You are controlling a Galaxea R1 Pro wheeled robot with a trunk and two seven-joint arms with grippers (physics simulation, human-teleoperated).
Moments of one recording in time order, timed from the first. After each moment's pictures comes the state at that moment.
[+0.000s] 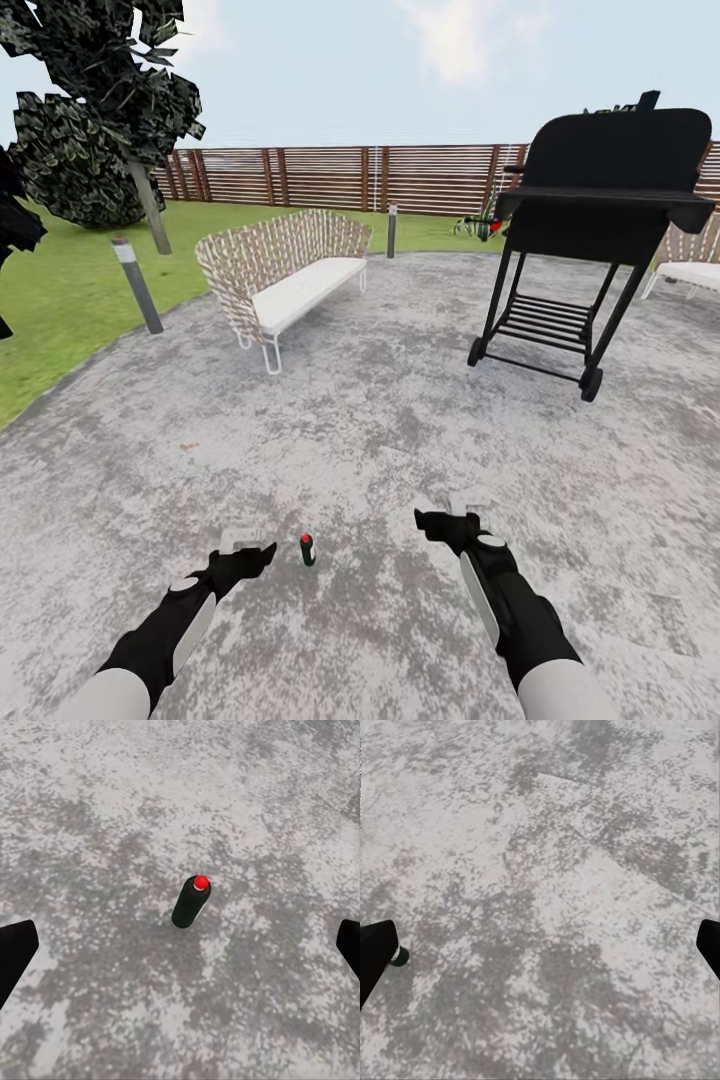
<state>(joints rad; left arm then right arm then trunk) -0.54 0.07 -0.07 -0.61 0.19 0.09 -0.14 -0.52 0.11 0.00 -0.95 0.00 0.37 0.00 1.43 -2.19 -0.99</state>
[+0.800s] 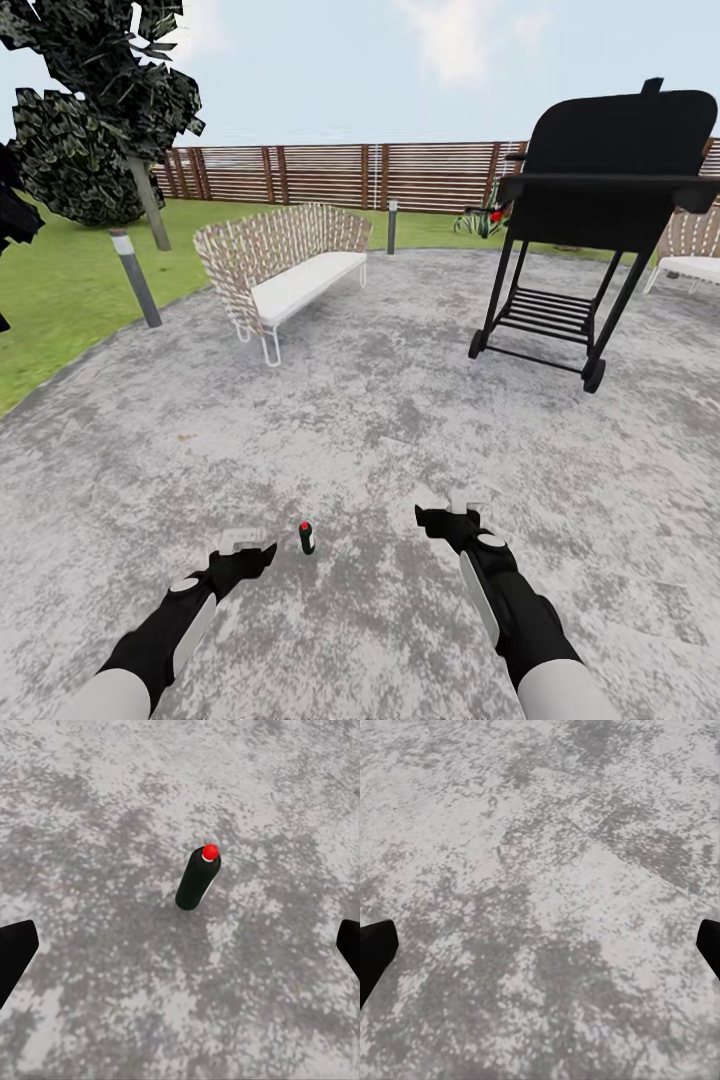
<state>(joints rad) -0.54 0.07 -0.06 -0.60 0.19 0.09 -0.14 -0.52 0.11 0.00 -0.95 0.00 0.34 0.00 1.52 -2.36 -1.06</state>
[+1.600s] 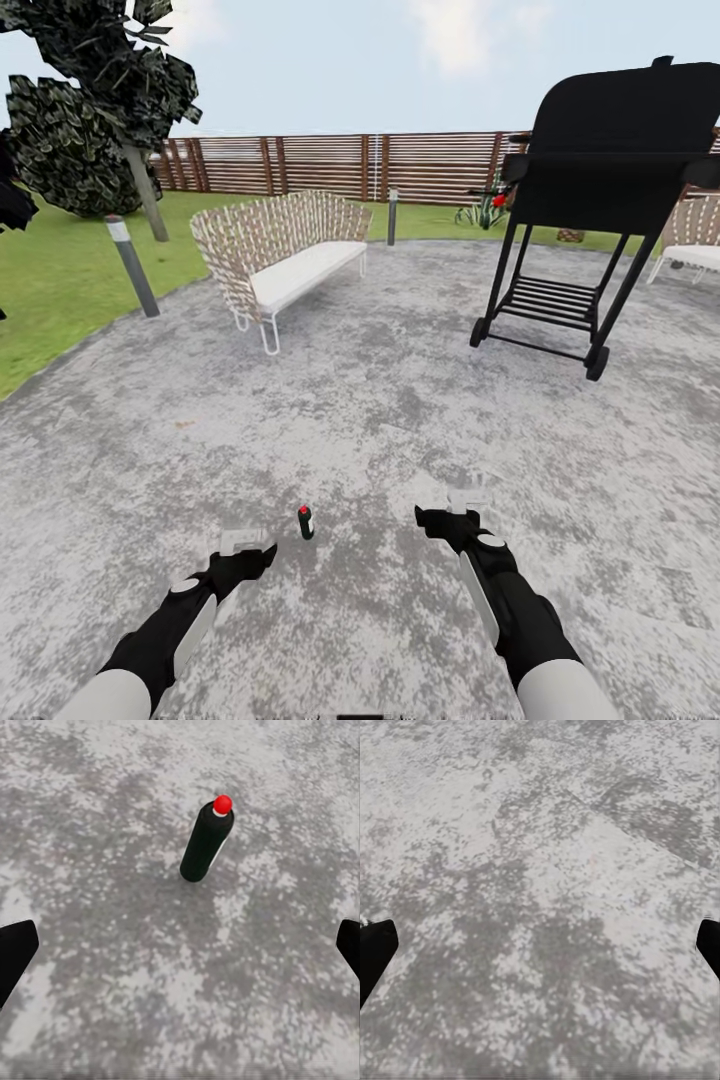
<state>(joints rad) -0.54 0.07 -0.06 -0.60 0.19 0.09 -0.14 -0.52 0.11 0.00 -0.95 0.00 0.35 0.00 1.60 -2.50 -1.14</state>
